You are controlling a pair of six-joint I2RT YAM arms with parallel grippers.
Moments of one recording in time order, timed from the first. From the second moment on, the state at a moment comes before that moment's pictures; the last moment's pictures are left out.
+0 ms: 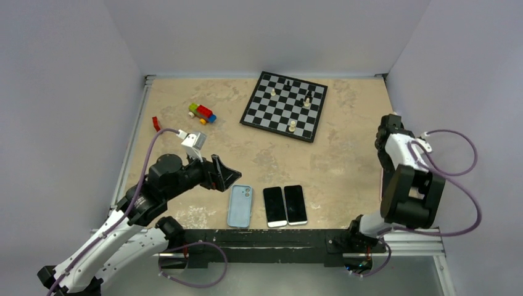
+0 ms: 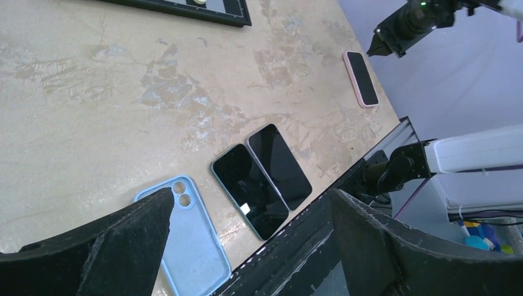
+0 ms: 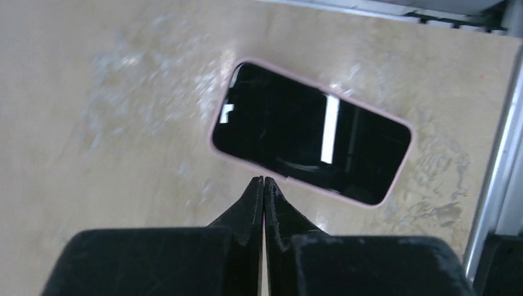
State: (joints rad) left arm -0.72 0.58 0.74 -0.50 0.08 -0.59; right arm -0.23 1.41 0.94 -0.77 0.63 1.05
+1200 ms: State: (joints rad) left arm -0.72 0.58 0.83 -0.47 0.20 -0.51; right arm -0.50 1.86 1.07 -0.80 0.80 0.86
